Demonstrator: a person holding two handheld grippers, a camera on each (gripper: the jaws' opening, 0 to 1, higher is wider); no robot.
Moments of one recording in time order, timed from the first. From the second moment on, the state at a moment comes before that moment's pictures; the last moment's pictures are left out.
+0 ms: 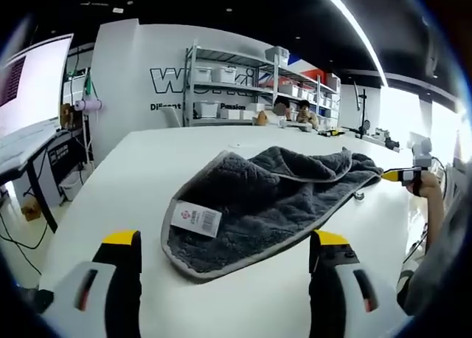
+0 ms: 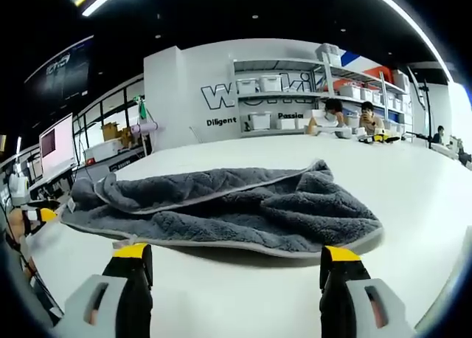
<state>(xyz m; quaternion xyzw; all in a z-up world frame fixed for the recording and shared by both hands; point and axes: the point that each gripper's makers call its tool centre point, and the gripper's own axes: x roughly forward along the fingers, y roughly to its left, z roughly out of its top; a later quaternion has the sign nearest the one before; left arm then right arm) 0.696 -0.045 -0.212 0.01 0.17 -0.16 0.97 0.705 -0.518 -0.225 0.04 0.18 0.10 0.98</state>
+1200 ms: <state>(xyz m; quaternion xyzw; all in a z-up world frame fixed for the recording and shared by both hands) 0.695 -0.045 -0.212 0.01 0.17 -0.16 0.97 0.705 -0.519 -0.230 0.04 0.19 0.10 0.98</state>
